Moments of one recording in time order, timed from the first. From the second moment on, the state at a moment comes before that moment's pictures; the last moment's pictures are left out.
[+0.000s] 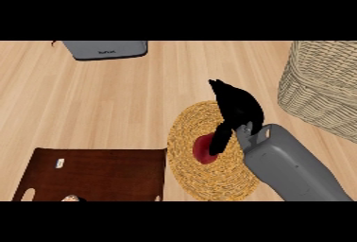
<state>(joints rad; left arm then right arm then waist) 0.74 0.53 -0.13 -1.64 0.30 0.21 0.26 -0.67 -0.29 0.56 -1.50 0.37 0.26 1.03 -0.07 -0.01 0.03</state>
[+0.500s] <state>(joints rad) 0.72 0.52 -0.13 -1.63 0.28 0.20 0.26 -0.61 -0.27 0.58 -1.50 0.44 0.21 1.02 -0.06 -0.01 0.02</state>
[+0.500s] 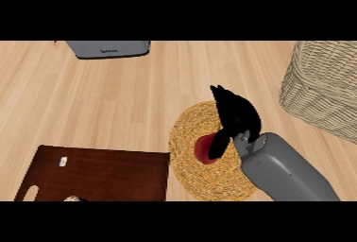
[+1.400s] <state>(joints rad) 0.70 0.51 -0.11 -1.61 0.26 0.19 0.27 -0.52 -0.21 0.63 -1.39 0.50 0.18 1.01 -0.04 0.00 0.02</state>
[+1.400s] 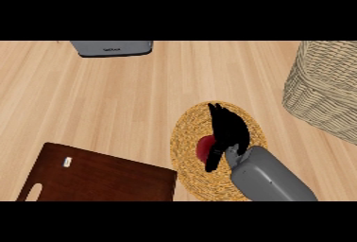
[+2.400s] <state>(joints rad) 0.67 0.49 -0.09 -1.58 0.25 0.16 0.27 -0.51 -0.22 0.69 -1.35 0.62 0.17 0.97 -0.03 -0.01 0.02</state>
